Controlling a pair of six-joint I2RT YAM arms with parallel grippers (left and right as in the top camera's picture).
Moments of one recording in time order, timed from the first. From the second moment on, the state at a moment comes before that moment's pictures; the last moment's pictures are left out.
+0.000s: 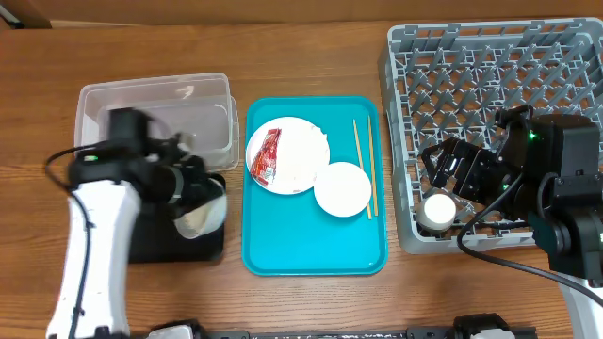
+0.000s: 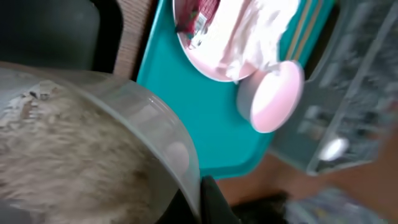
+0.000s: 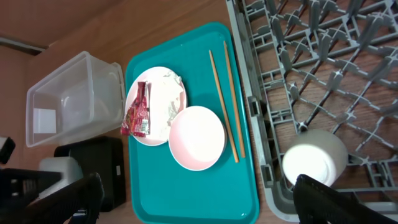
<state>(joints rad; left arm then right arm) 0.19 1.40 1.17 -1.23 0.62 -0.26 0.09 1.07 1.37 -1.19 -0.29 0.46</state>
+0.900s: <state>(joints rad) 0.63 1.89 1.17 -1.63 1.20 0.61 0.09 1.07 1.37 -1.19 -0.28 0.46</state>
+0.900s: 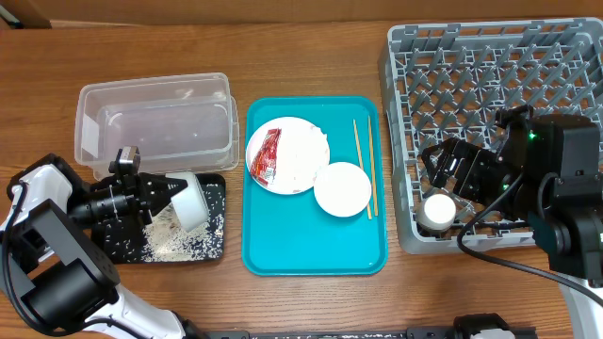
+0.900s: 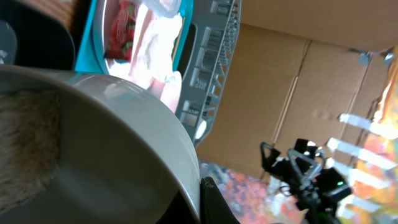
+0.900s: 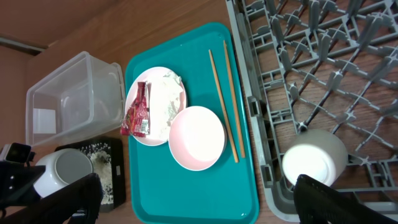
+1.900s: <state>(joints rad) 0.49 1.89 1.17 -1.68 1.30 1.01 0.09 1.07 1.37 -1.19 -0.28 0.46</state>
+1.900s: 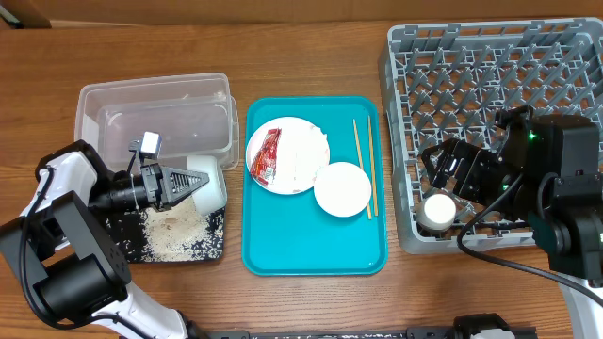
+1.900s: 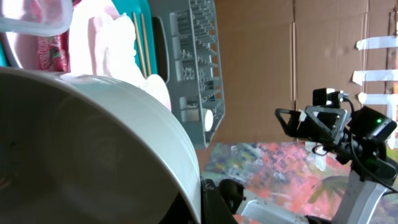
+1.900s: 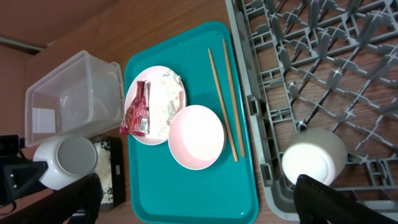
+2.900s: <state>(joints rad) 0.56 1.88 1.16 -1.65 1.33 0.80 0.09 1.07 1.37 -1.19 -0.28 0.46</state>
